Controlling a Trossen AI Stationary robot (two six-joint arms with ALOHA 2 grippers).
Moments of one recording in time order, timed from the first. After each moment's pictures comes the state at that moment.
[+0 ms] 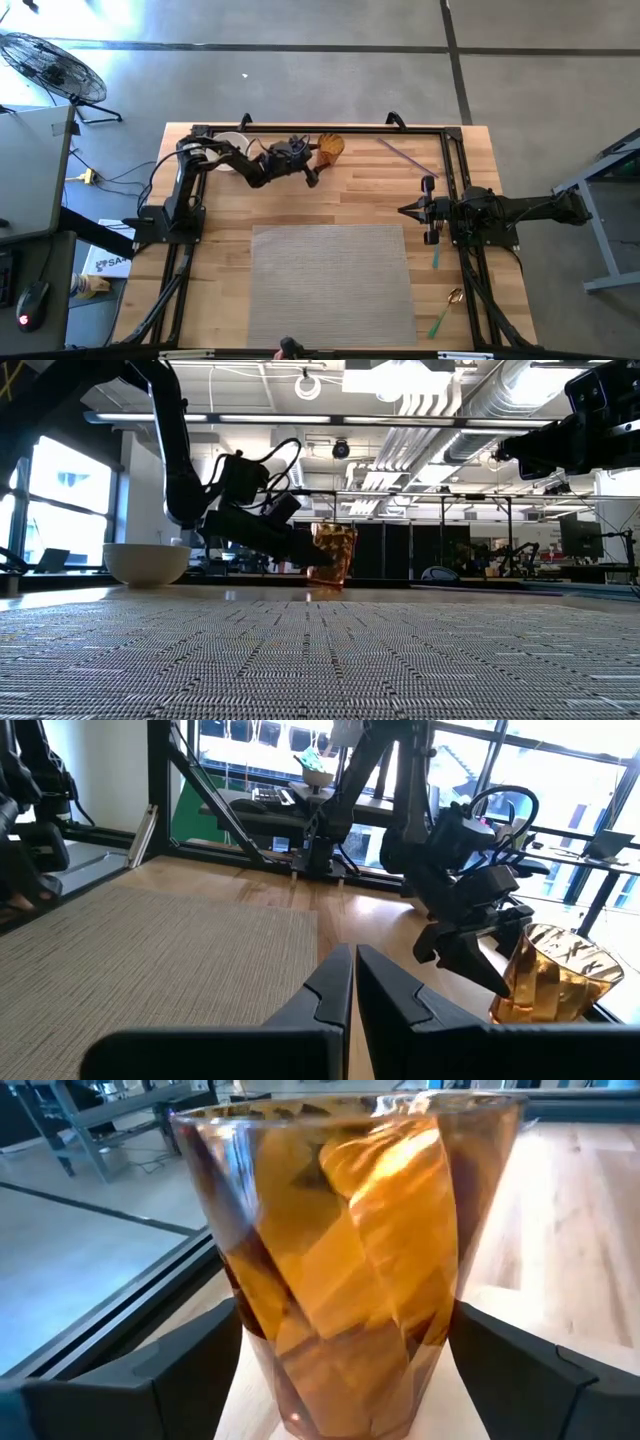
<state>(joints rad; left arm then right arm) 0.48 2.05 0.79 1.05 -0.01 0.11 0.03 0.17 0.01 0.16 0.02 -0.16</state>
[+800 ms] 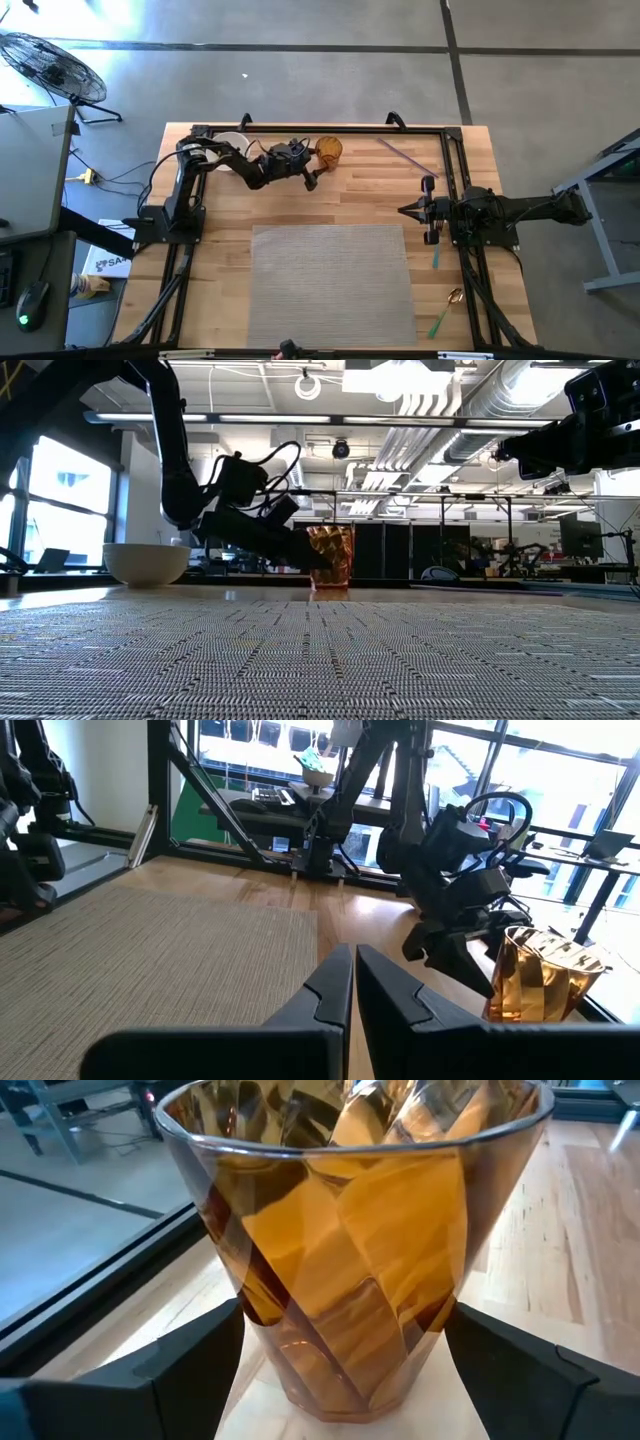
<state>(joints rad) 0.47 2.05 0.77 1.04 0.03 0.06 0.03 0.17 0.01 0.16 0.02 -0.16</state>
